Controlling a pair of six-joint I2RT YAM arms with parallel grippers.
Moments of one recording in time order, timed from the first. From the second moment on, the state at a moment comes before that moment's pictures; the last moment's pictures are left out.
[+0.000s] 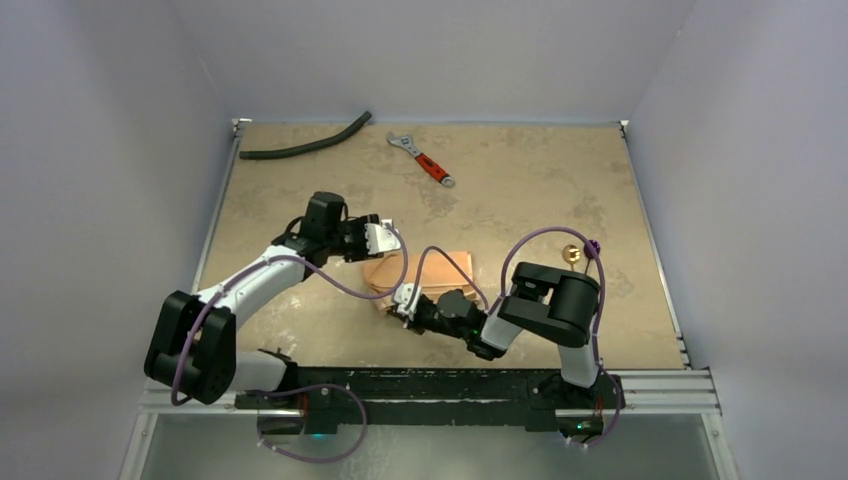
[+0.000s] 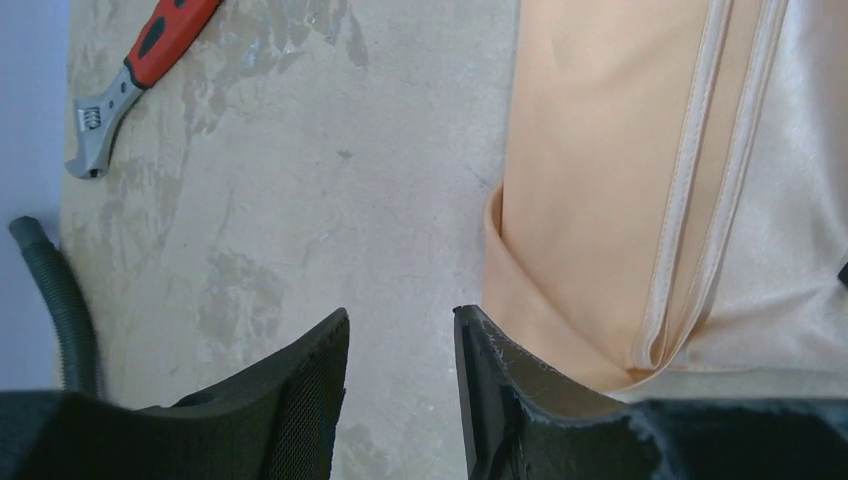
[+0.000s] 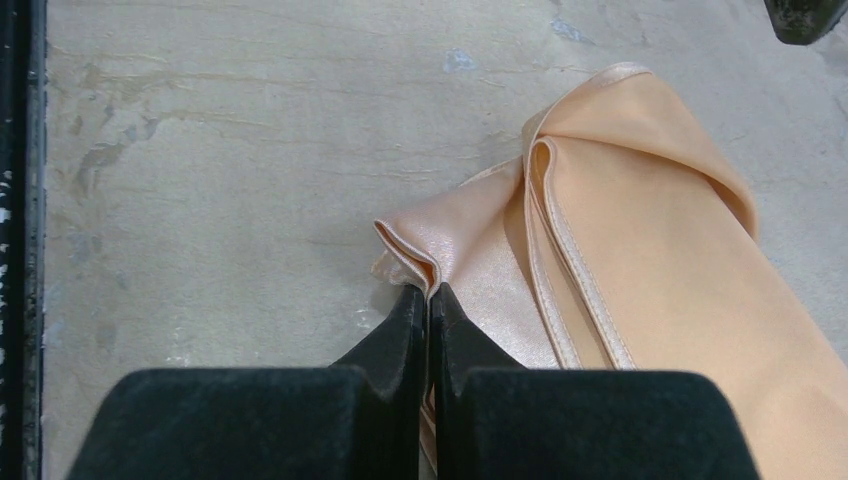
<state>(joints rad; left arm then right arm) -0.37 1.34 0.76 -0.17 0.44 1.02 1.13 1.94 0.49 1.21 -0.09 -0.17</state>
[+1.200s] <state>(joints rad) -0.53 1.24 0.48 0.07 0.25 0.68 1.13 1.98 0.49 1.26 -0.13 -0.03</state>
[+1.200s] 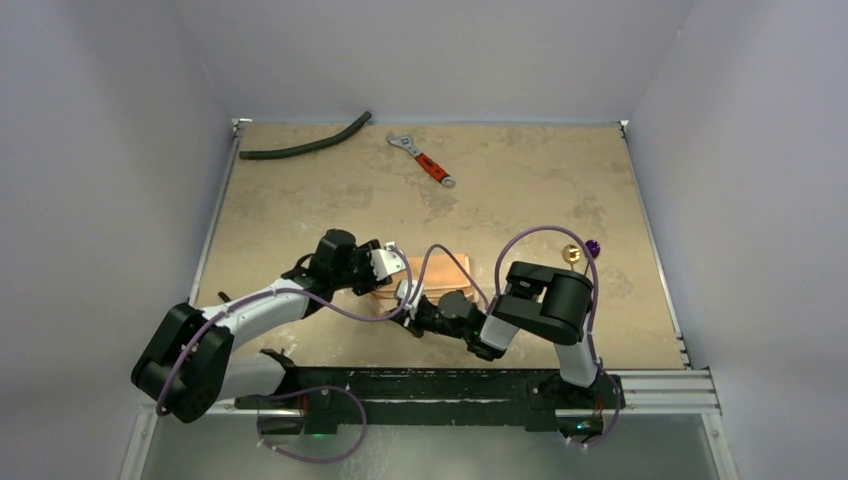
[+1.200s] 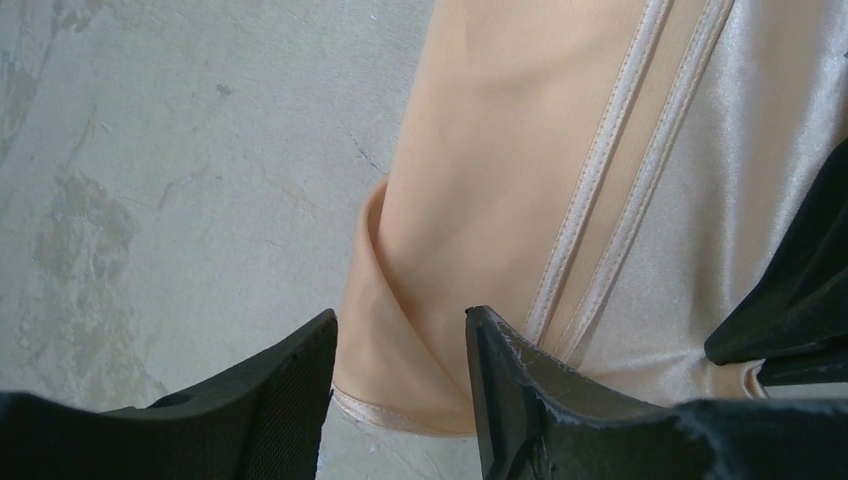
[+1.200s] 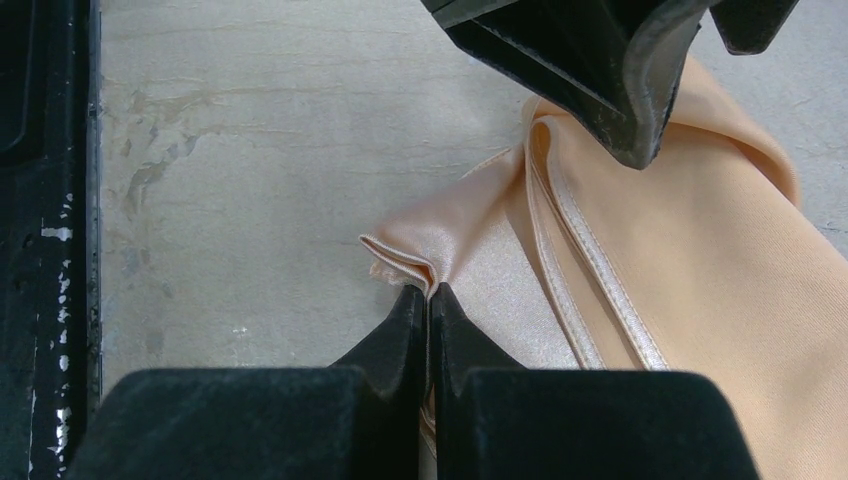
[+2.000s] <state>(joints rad) -0.54 1.32 0.45 0.16 0.16 0.63 1.11 1.98 0.49 1.27 -0.16 0.04</state>
